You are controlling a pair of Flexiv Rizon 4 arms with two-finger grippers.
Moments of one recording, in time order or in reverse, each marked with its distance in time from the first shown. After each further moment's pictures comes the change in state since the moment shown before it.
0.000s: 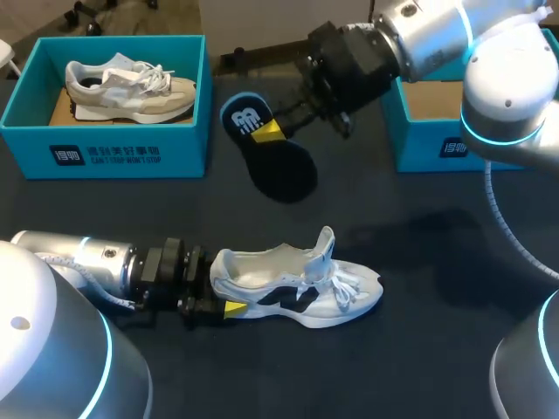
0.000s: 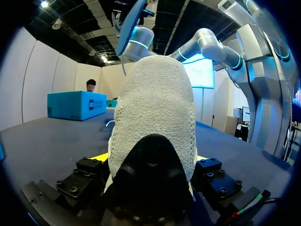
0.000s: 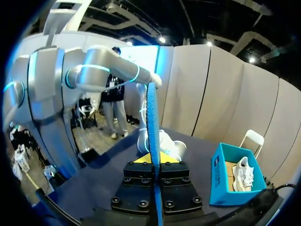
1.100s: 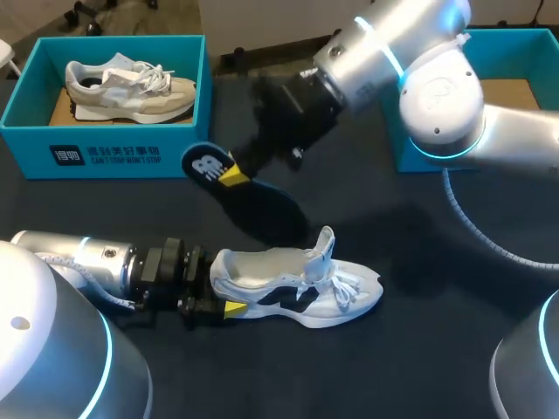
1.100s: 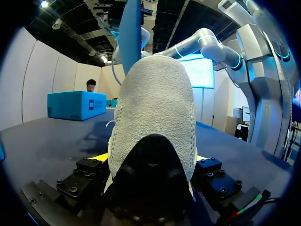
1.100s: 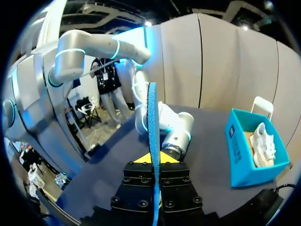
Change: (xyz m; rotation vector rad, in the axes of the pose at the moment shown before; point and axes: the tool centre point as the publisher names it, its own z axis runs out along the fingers) left arm 0.000 0.000 0.000 0.000 0.000 0.000; right arm -0.017 -0.075 0.072 0.172 0.049 0.147
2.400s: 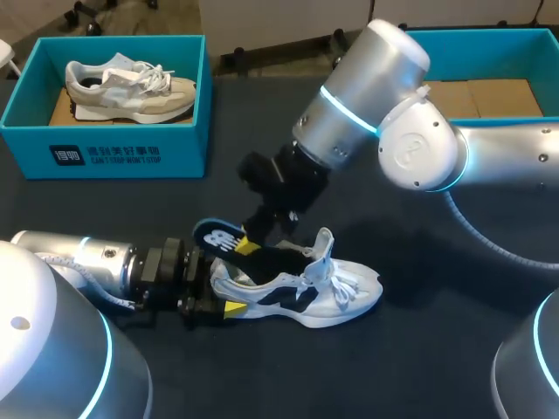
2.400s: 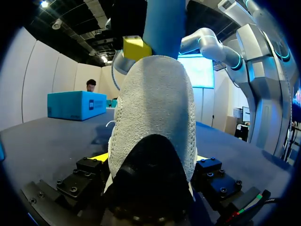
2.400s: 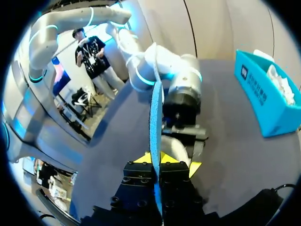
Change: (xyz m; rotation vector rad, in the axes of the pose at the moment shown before) left arm 0.000 0.000 0.000 0.000 0.000 0.000; right arm 0.034 -0.110 0.064 0.273 0.027 0.233
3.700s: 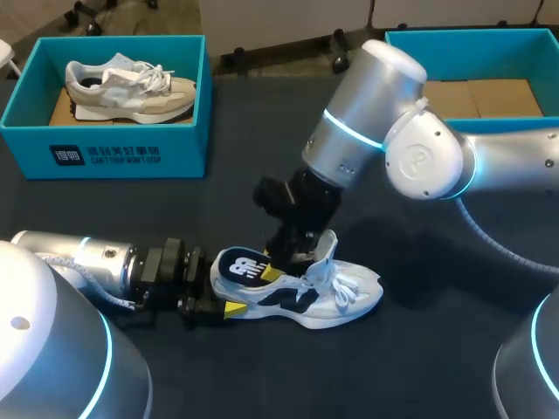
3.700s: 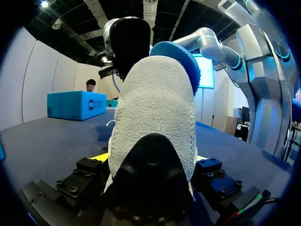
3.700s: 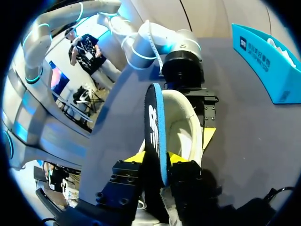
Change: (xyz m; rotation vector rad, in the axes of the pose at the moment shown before) left arm 0.001 0.000 0.000 0.000 0.001 0.000; right arm 0.015 -0.066 0.017 0.128 0.058 0.131
